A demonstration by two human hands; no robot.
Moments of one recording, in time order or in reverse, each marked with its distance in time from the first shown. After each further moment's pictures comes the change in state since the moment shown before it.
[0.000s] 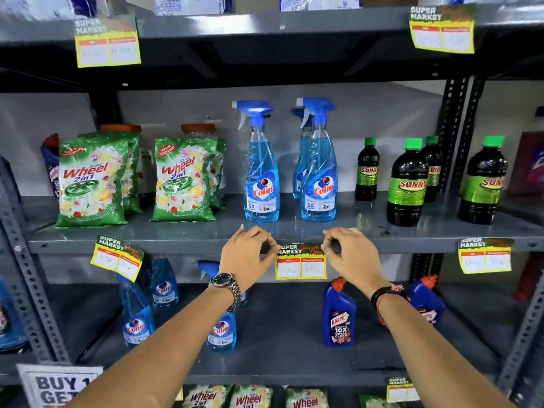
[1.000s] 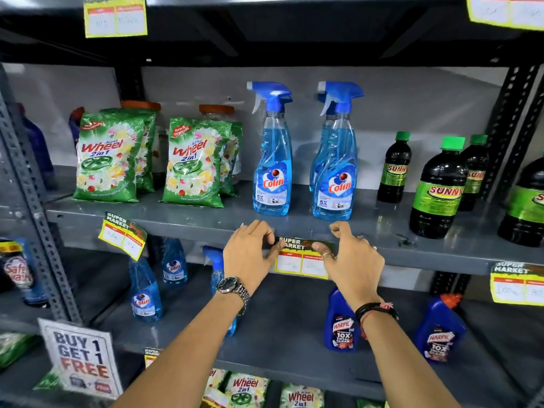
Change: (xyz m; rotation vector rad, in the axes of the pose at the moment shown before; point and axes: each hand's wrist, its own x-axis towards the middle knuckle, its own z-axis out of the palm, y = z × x) left_hand -0.002 0.013 0.020 -0.059 0.187 -0.197; right_hand 0.008 -0.014 0.015 -0.136 0.068 0.122
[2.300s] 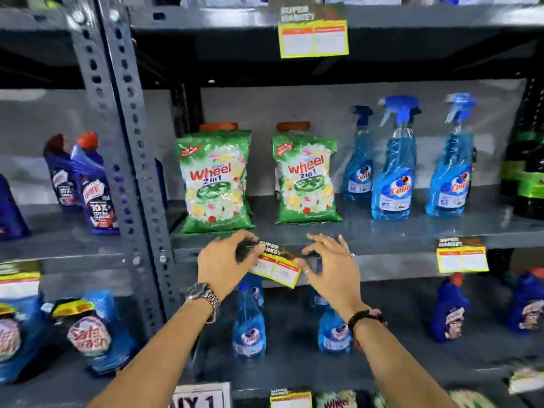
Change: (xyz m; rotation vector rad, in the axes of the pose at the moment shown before) left_hand 0.039 -0.328 -0.192 -0.043 -0.078 0.147; right_hand -0.037 -0.309 0.162 0.186 -0.028 -0.071
